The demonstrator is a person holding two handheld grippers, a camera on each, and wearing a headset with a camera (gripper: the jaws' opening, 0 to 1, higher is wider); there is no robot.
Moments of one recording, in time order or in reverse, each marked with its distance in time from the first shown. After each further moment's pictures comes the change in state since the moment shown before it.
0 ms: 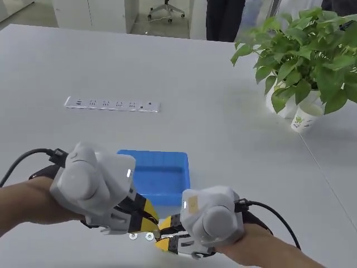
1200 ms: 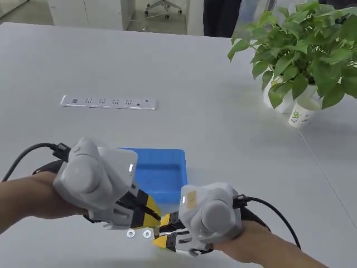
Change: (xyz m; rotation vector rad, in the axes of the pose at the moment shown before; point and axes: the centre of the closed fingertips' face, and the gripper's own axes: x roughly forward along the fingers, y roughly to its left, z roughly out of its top) left arm 0.007 0.004 0.006 0.005 -0.007 -0.022; right arm -0.002 -0.001 -0.001 0.063 -0.020 -0.002
